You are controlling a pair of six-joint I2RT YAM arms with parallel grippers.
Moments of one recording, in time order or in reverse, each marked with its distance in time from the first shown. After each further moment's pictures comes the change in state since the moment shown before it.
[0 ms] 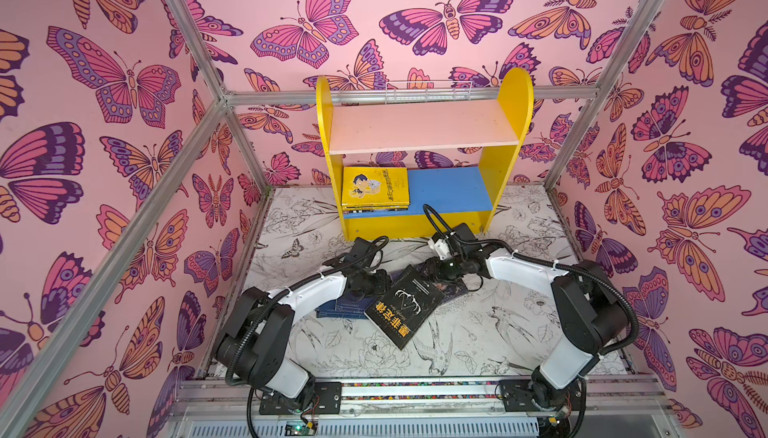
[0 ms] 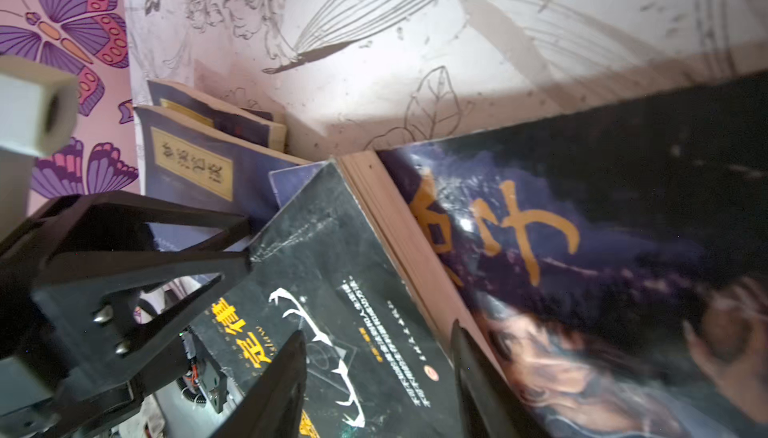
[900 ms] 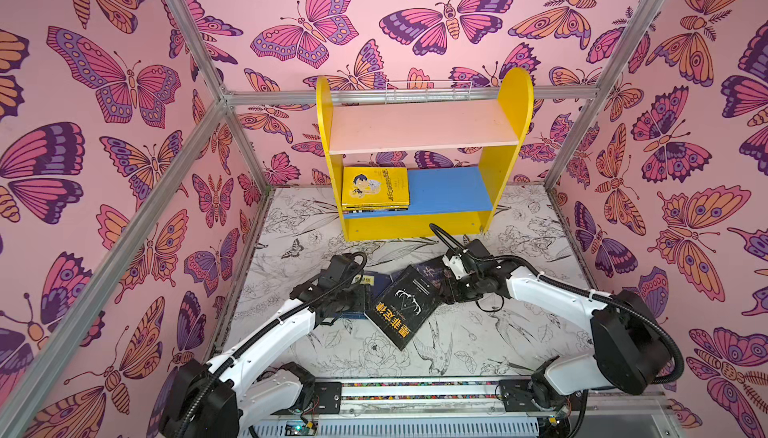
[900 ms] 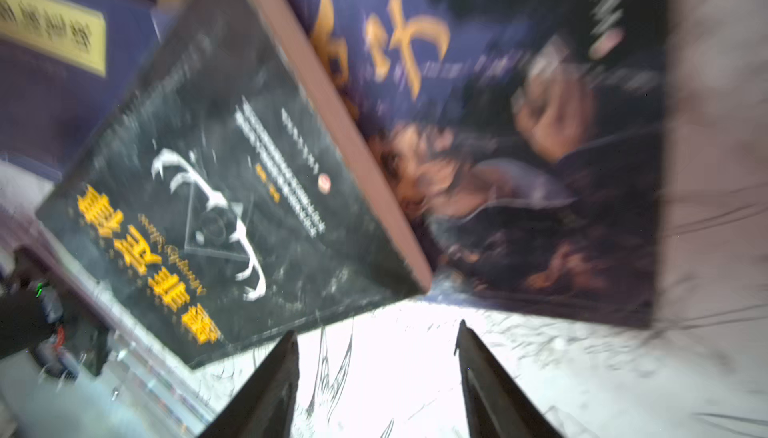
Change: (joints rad) left arm -0.003 -0.414 -0.171 -0.179 -0.190 0.047; right arm 0.035 -0.227 -0.189 -0.203 0.167 -0.147
